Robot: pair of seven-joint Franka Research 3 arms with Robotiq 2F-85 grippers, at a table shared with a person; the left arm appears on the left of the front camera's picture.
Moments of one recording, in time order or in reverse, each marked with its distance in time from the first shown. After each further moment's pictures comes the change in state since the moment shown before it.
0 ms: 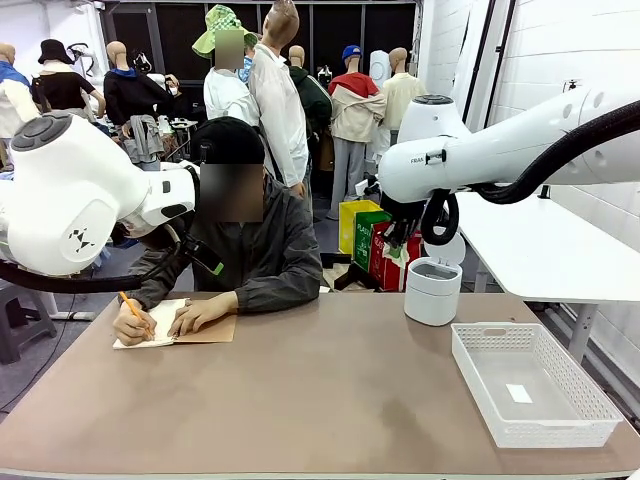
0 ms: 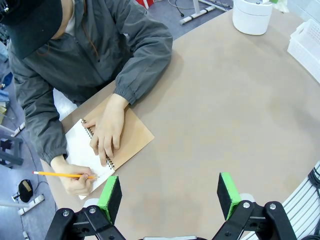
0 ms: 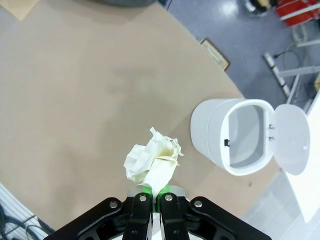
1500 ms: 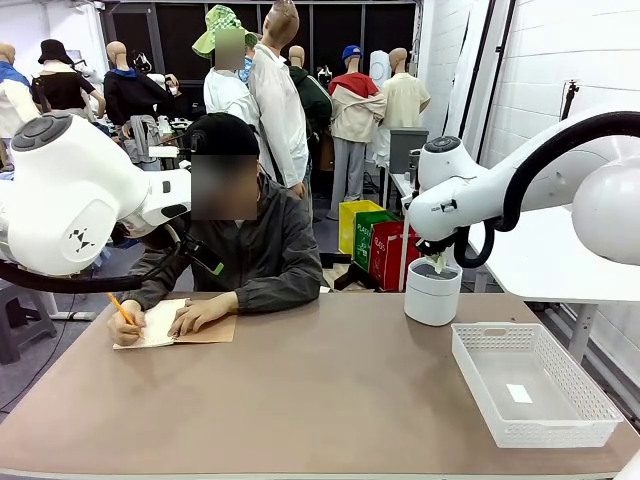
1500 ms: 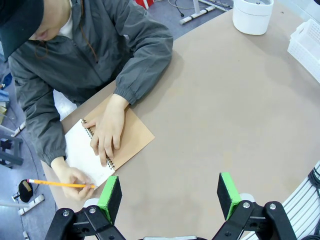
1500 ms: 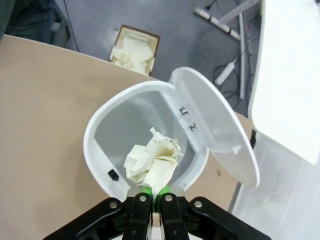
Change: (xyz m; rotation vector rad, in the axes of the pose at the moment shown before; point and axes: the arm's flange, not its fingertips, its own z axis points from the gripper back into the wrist) left arm 0.000 0.000 0.000 0.000 0.000 0.000; right arm -0.015 -0.114 -0.095 -0.269 0.034 -0.382
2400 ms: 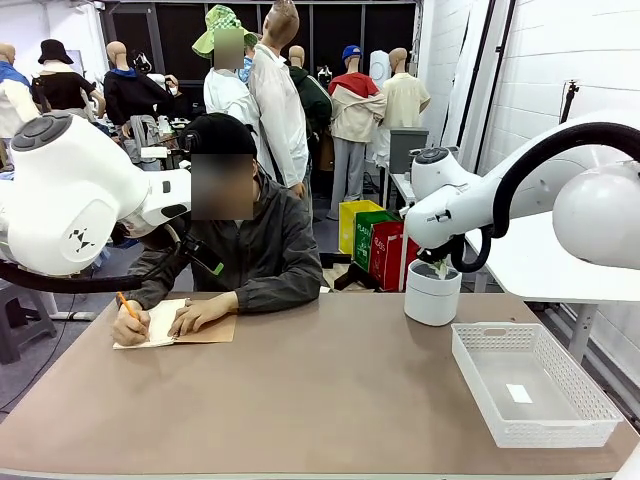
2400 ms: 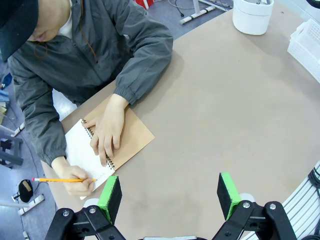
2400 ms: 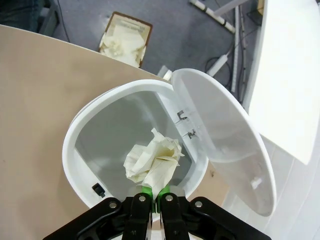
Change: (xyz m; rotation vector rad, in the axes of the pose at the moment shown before) left arm 0.000 0.000 0.000 0.000 0.000 0.000; right arm 0.006 0.002 -0.029 -0.046 0.064 0.047
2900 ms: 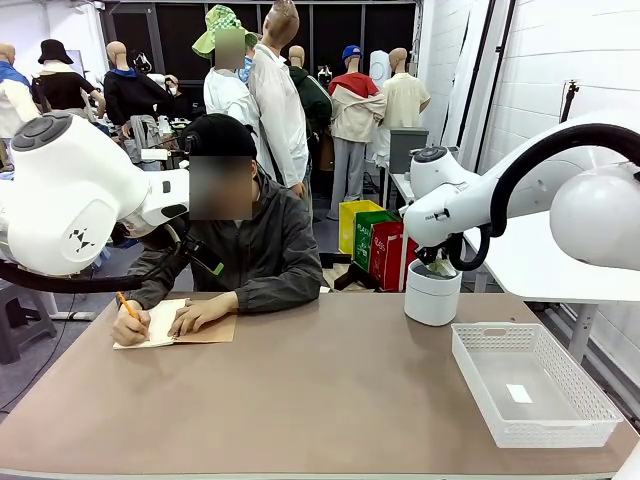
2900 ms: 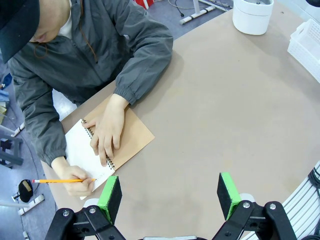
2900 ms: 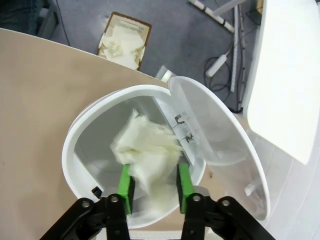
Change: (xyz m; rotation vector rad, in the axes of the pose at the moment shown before) left arm 0.000 0.000 0.000 0.000 0.000 0.000; right arm 0.005 -0.001 0.001 -0.002 0.001 -0.002
